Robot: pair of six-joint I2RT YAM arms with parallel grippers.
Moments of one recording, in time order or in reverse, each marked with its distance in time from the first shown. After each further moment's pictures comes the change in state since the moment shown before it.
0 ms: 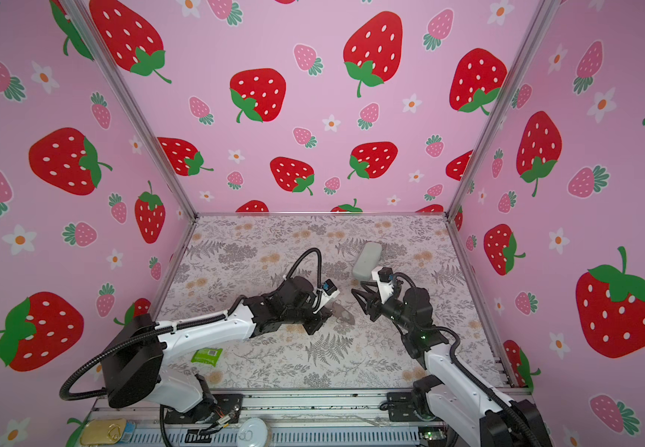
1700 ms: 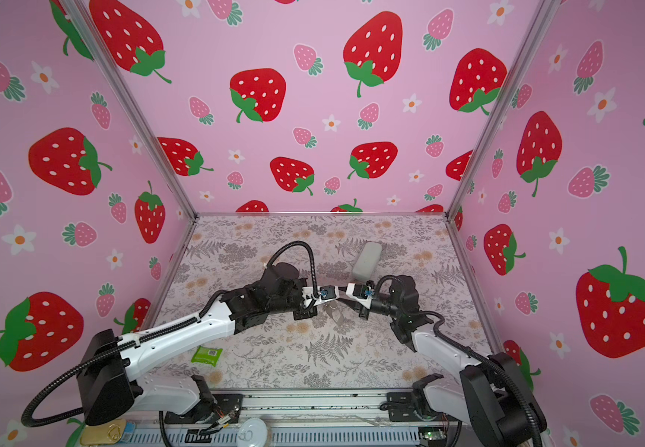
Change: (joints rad) left arm 0.035 -0.131 0.067 -0.049 -0.014 0.643; right arm 0.054 0.229 0.102 0.138 -0.302 -0.607
